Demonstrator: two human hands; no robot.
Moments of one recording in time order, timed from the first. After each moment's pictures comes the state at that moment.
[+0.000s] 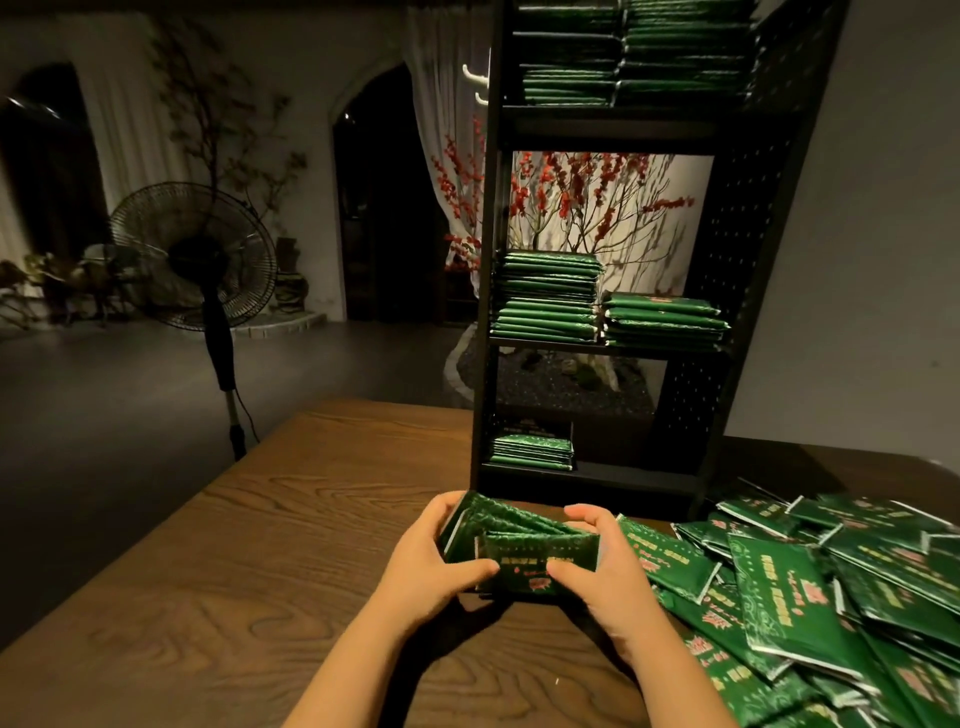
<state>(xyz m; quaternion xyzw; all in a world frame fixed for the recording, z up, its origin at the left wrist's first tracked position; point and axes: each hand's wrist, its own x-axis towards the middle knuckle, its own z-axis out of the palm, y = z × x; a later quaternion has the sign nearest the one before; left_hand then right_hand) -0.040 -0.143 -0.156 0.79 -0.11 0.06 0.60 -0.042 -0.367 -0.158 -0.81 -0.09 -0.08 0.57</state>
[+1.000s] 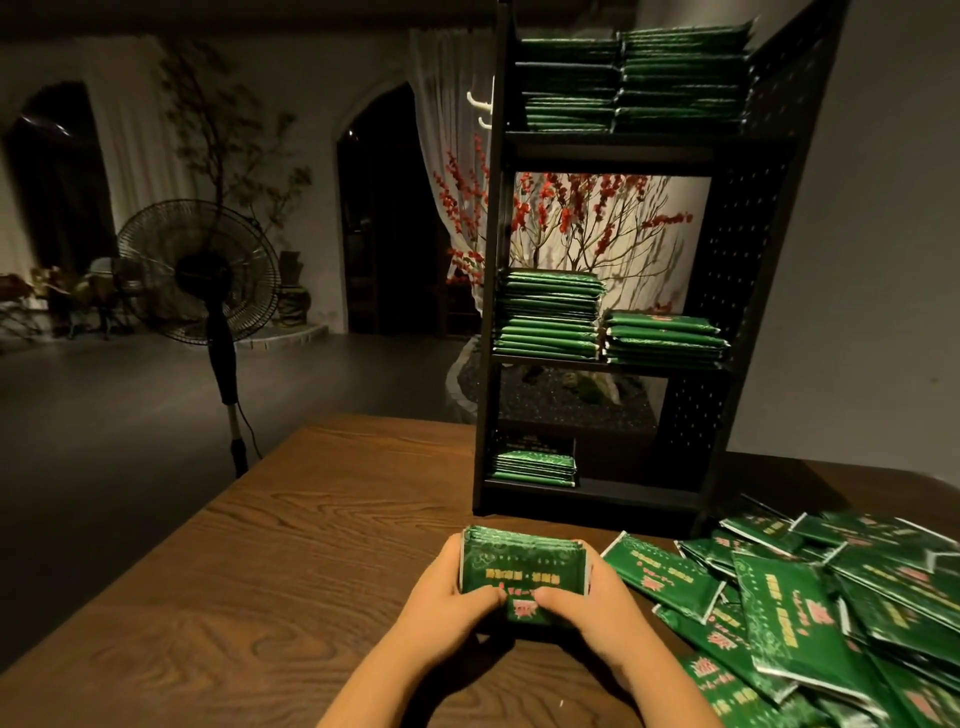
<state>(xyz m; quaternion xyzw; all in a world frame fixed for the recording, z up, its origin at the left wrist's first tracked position) -0.049 -0.158 -0.165 0.79 -0.06 -0.04 0.61 -0.048 -0.356 -0.150 -0.80 -0.05 0.02 0.60</state>
